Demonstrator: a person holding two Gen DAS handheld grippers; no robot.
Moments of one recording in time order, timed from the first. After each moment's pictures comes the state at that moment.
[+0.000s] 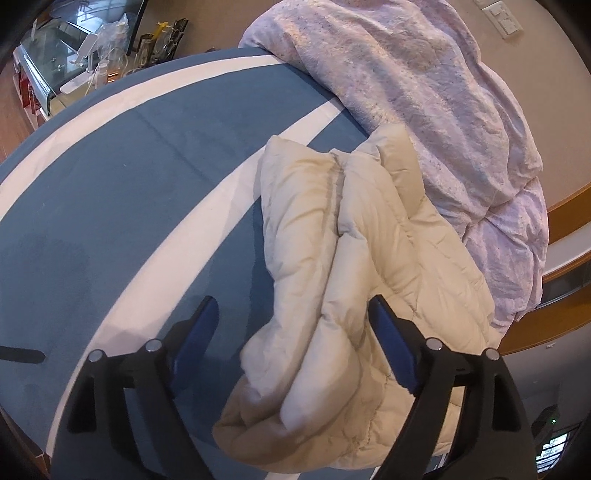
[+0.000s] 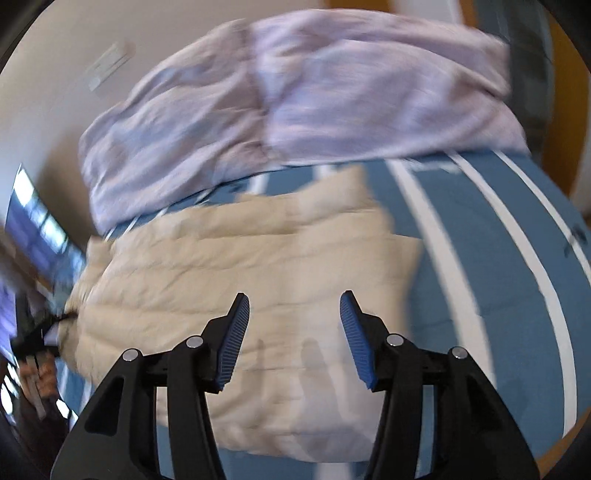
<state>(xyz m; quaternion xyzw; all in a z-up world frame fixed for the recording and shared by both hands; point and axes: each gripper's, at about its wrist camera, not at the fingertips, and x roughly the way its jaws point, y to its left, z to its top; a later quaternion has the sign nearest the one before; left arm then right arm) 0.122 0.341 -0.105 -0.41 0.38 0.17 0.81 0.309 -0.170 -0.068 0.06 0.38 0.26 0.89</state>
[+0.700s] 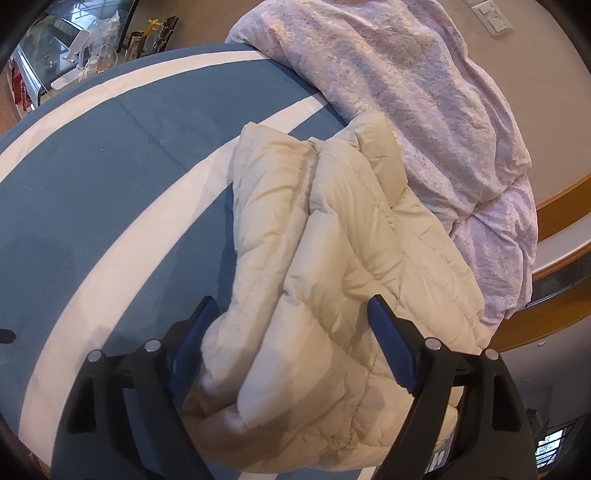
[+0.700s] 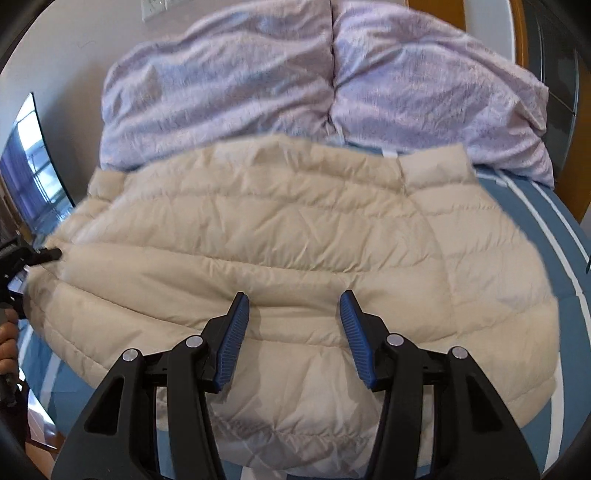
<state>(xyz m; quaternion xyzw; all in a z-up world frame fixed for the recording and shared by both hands) 0.128 0.326 -0.108 -0.41 0.37 0.15 0.82 0.275 -0.069 -0.113 -0.02 0.37 0.25 0.89</state>
